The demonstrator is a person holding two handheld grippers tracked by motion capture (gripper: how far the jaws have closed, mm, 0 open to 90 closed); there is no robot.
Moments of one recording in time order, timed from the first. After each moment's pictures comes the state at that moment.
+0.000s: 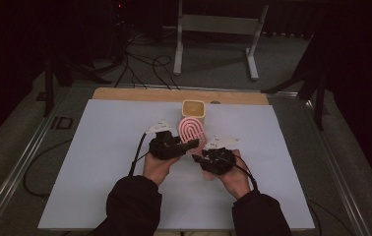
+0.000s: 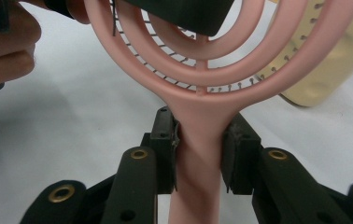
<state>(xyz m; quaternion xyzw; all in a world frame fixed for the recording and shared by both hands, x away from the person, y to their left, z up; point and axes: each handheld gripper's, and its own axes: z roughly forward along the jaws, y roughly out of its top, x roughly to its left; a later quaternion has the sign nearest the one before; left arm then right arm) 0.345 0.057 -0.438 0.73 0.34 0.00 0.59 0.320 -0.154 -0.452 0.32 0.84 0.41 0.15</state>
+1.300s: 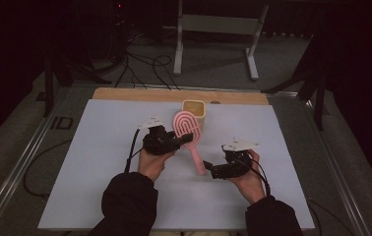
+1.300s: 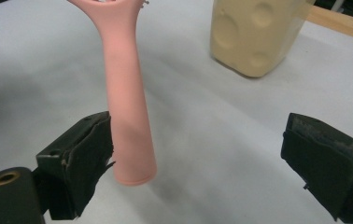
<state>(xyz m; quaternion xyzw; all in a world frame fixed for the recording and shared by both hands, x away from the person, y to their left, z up) 0.352 0.072 -0.428 0.72 0.36 0.02 0.59 0.310 -0.197 -0.455 0.37 0.81 0.42 0.17</state>
